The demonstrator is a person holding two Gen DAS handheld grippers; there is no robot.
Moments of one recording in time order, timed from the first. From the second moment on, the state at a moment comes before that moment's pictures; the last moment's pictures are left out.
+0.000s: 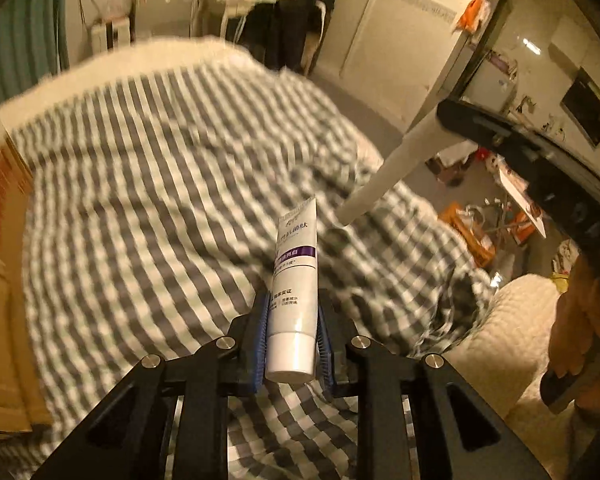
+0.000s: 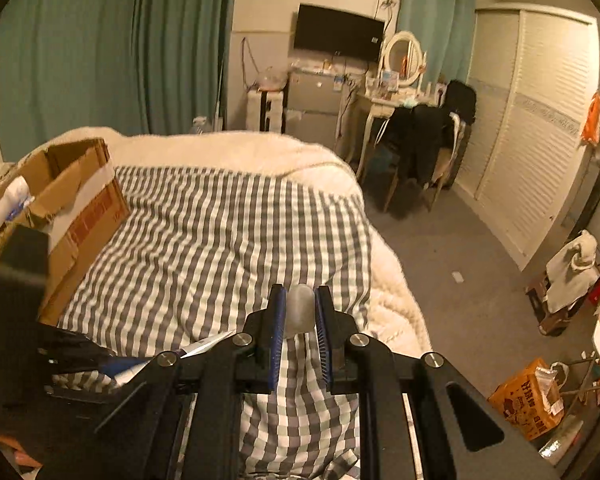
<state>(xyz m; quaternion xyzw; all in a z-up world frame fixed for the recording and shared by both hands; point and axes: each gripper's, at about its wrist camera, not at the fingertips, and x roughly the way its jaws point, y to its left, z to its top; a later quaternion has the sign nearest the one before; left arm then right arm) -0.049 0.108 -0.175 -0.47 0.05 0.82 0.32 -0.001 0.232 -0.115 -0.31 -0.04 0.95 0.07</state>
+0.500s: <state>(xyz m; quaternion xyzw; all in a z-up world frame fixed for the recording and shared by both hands) -0.027 0.044 -0.084 -0.36 0.03 0.88 0.31 0.026 0.183 -0.076 -0.20 -0.07 0.97 0.08</state>
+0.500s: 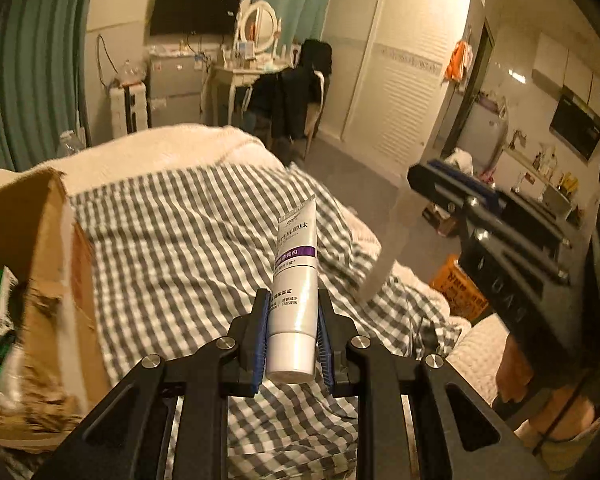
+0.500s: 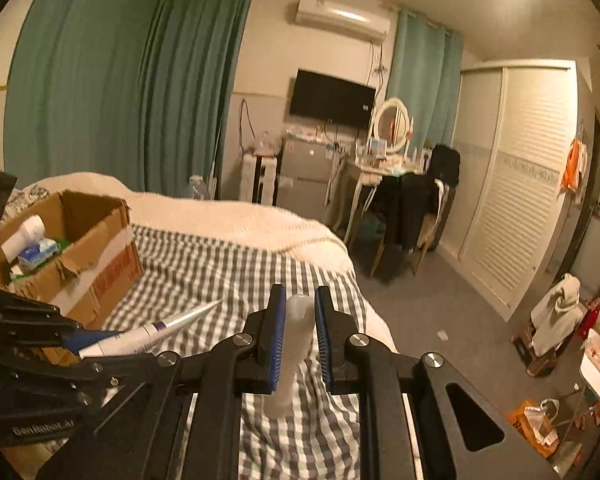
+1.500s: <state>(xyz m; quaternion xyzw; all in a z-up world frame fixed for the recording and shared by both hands) -0.059 -0.125 0.004 -0.27 -0.06 0.94 0.19 -0.054 0.224 -0.218 -0.52 0.19 0.82 0.13</state>
